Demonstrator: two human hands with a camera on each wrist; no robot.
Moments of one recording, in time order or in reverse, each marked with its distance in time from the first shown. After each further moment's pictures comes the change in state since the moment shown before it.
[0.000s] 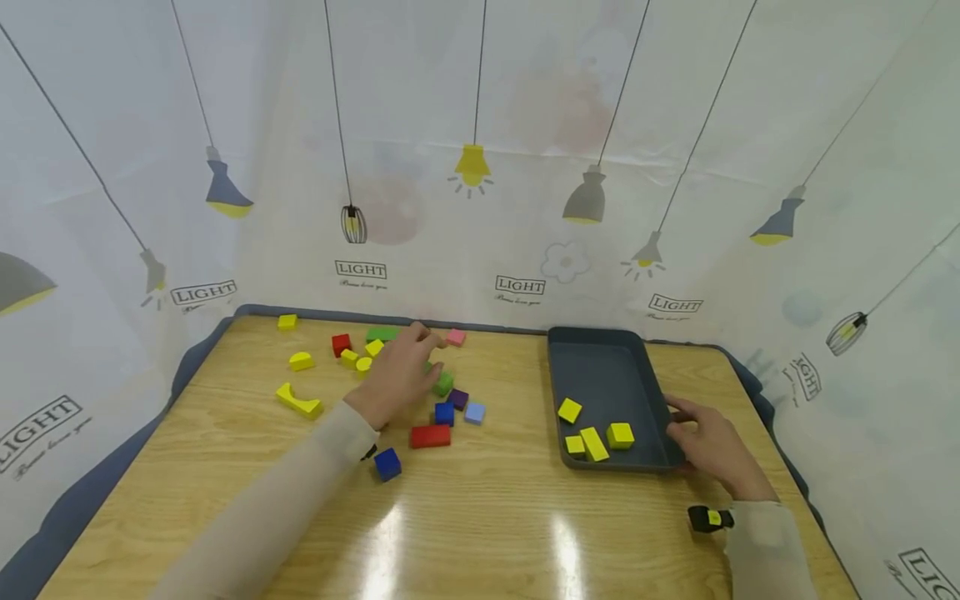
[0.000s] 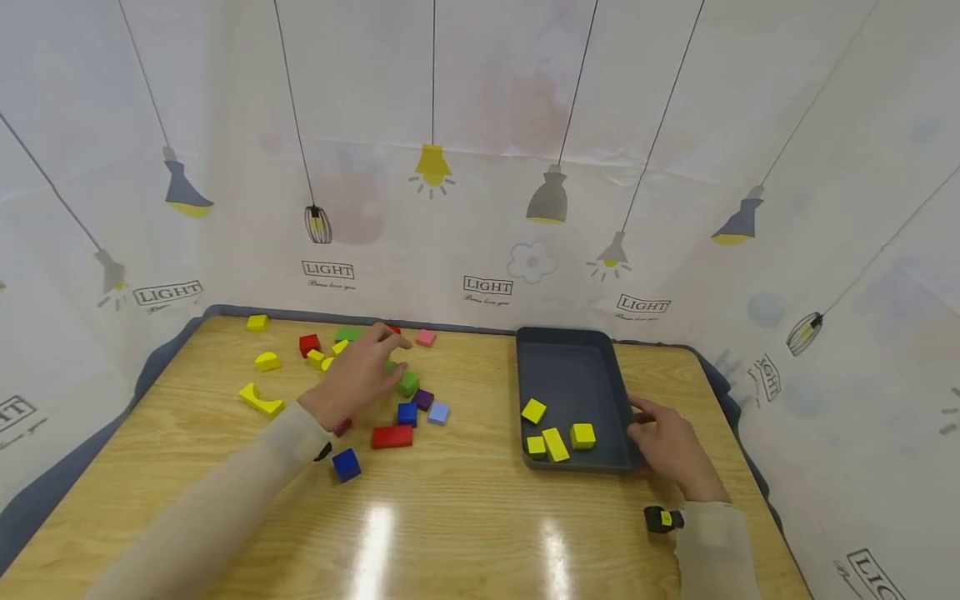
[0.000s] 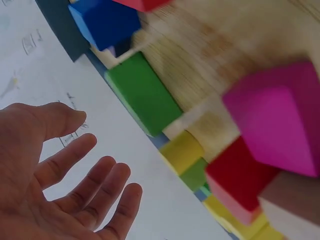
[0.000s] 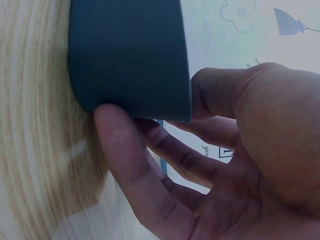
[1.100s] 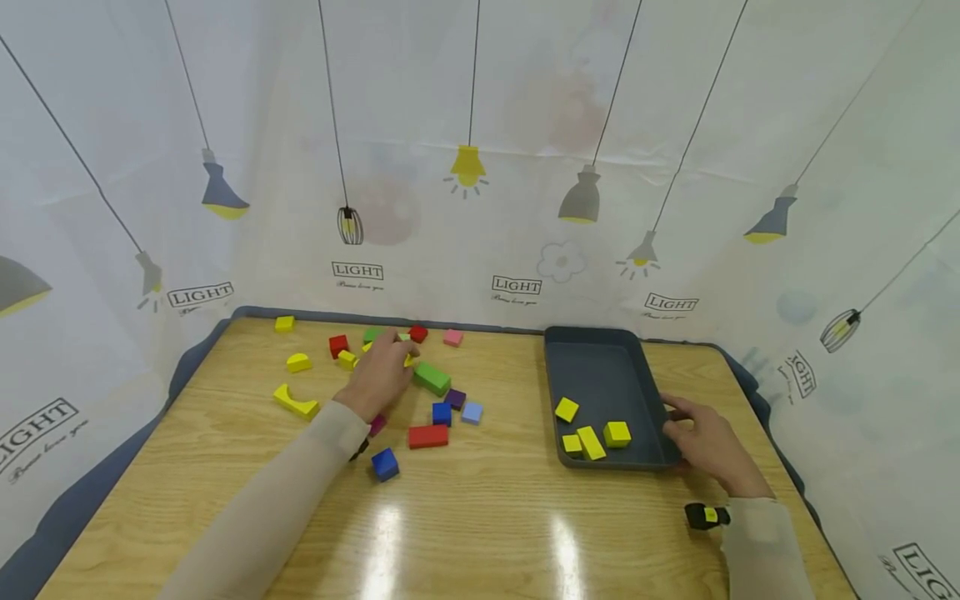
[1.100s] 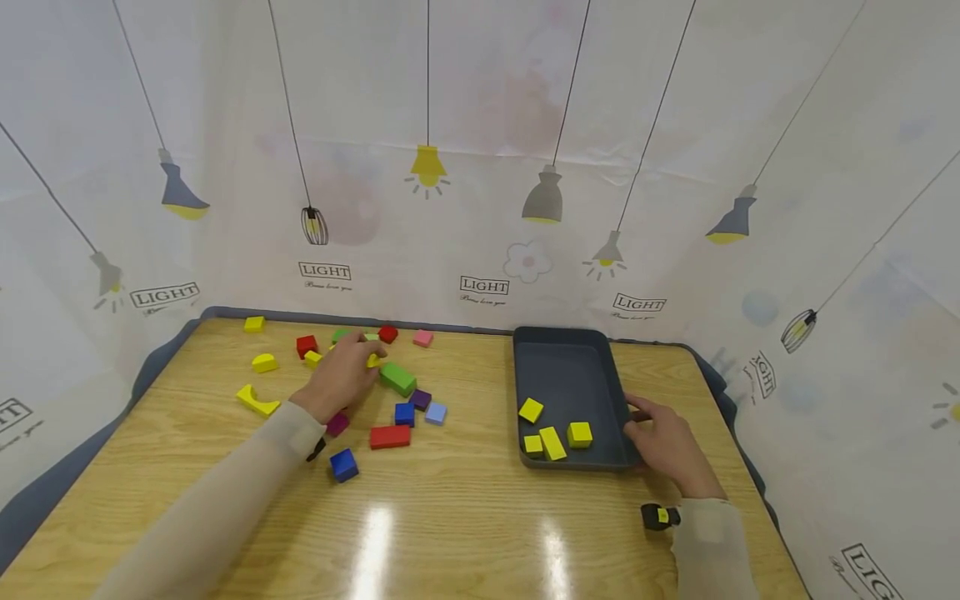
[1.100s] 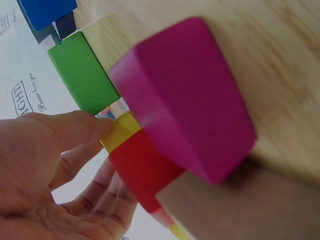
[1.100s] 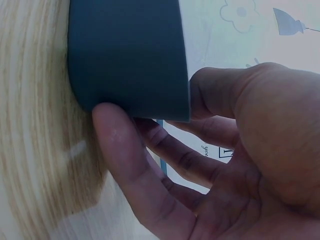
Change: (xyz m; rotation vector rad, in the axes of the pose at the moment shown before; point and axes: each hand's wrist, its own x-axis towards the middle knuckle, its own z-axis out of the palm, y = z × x) left_hand 0.001 -0.037 0.014 -0.085 -0.075 -0.190; right_hand 0.002 0.001 0.000 0.000 0.008 0.000
